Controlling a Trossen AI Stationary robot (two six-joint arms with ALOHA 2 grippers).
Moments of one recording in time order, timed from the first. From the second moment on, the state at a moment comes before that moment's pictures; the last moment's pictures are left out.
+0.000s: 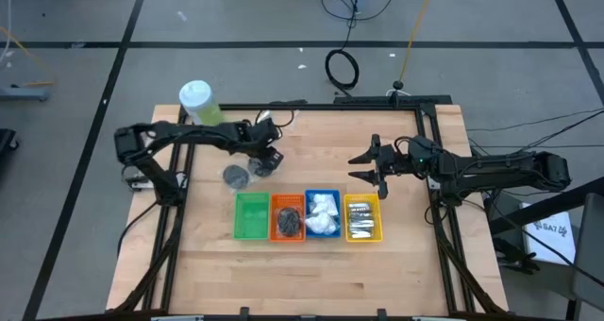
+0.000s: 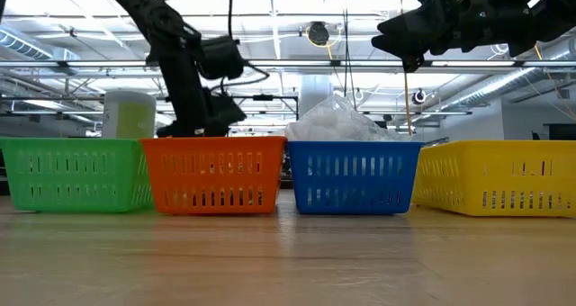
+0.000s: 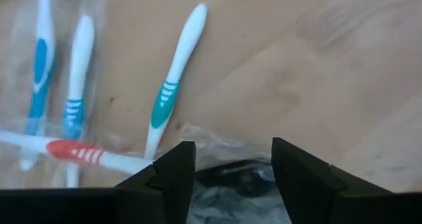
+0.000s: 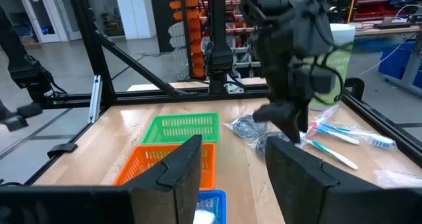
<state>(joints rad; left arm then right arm) 0.40 1.62 0.94 -0.46 -0.15 -0.48 -0.20 0.91 0.38 0.47 -0.26 0.06</state>
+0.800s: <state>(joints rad) 0.42 1.73 0.94 -0.41 -0.16 -0.42 -0.20 0.91 0.38 0.47 -0.26 0.06</state>
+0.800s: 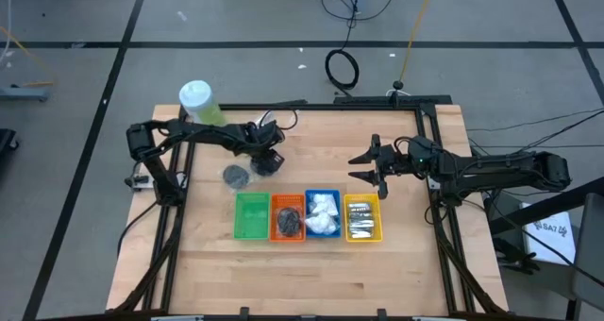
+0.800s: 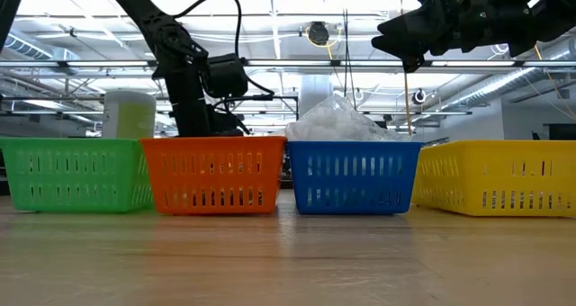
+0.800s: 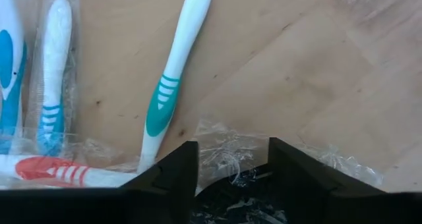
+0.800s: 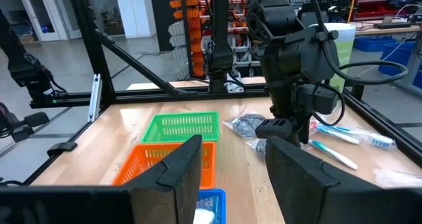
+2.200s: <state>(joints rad) 0.41 1.73 0.94 -0.30 -0.09 -0.53 -0.20 0.91 0.38 0.47 -0.26 0.06</state>
